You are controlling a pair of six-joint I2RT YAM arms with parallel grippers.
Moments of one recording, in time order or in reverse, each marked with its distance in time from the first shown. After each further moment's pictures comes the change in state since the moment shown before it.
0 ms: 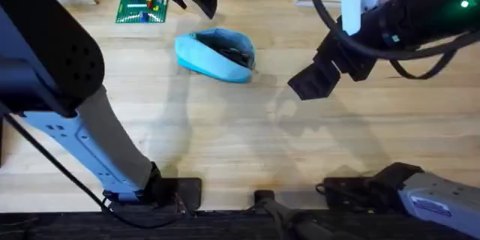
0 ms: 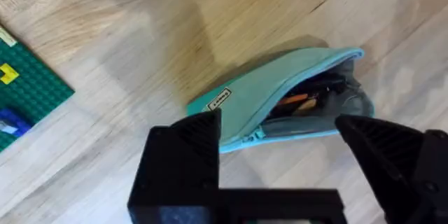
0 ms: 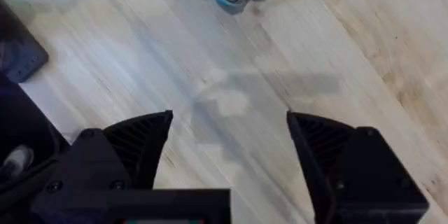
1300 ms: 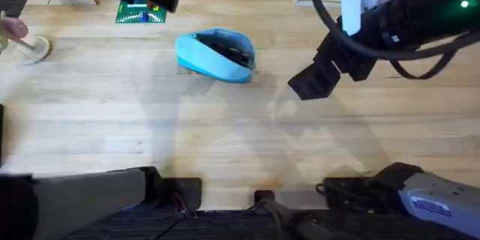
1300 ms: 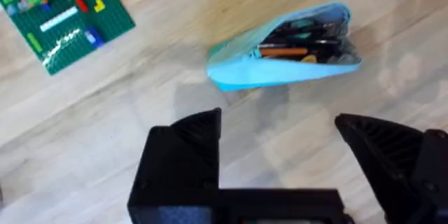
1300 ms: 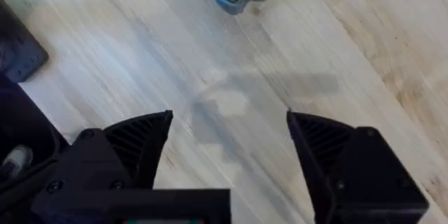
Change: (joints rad) left arm 0.140 -0.504 -0.251 0.000 -0.052 0.016; right arm 0.000 0.000 0.000 0.000 0.000 0.000
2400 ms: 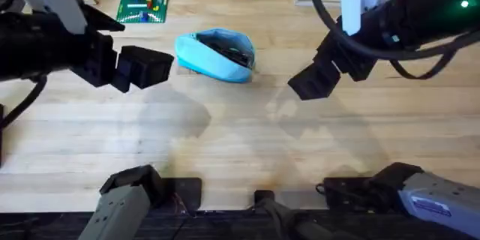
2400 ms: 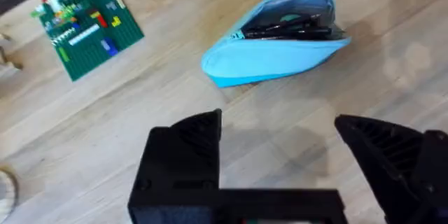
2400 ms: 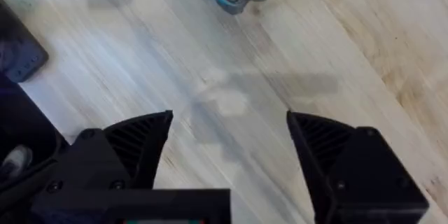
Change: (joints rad) left arm 0.152 -0.574 -0.540 0.202 0.128 0.128; right arm 0.000 0.000 0.000 0.000 0.000 0.000
